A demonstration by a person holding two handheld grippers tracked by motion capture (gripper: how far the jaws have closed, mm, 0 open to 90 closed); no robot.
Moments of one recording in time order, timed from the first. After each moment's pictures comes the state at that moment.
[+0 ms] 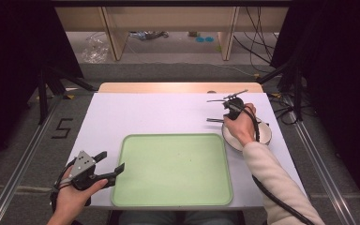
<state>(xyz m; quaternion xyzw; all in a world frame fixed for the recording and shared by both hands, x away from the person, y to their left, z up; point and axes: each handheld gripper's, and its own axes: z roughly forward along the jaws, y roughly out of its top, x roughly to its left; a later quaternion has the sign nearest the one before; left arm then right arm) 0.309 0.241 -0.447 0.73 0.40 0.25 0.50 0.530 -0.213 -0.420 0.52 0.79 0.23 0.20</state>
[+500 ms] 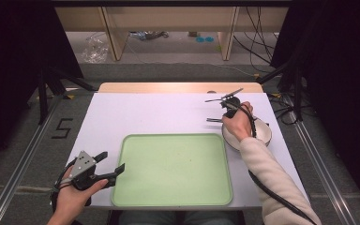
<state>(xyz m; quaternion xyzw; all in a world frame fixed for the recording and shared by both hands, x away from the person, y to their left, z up) 0.309 0.240 -0.448 0.72 0.40 0.25 0.50 0.546 -0.208 -0.432 0.54 0.80 0.20 0.18</state>
